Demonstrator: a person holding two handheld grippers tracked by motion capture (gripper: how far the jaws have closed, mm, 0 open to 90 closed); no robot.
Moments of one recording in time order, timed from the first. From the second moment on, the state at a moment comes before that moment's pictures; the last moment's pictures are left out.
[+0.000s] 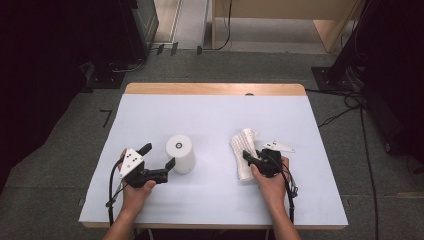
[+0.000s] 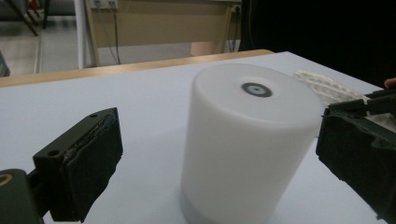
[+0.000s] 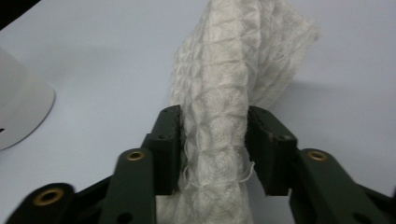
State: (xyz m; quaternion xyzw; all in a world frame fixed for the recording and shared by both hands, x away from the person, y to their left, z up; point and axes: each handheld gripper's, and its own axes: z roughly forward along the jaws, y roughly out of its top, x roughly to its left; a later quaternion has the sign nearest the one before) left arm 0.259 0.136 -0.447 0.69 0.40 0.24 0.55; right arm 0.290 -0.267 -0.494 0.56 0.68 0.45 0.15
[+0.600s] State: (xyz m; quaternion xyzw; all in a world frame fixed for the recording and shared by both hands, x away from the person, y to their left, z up) left arm 0.238 0.191 -0.457 0.68 0.45 0.23 0.53; right arm 0.247 -0.336 -0.466 0.54 0.65 0.48 0.21
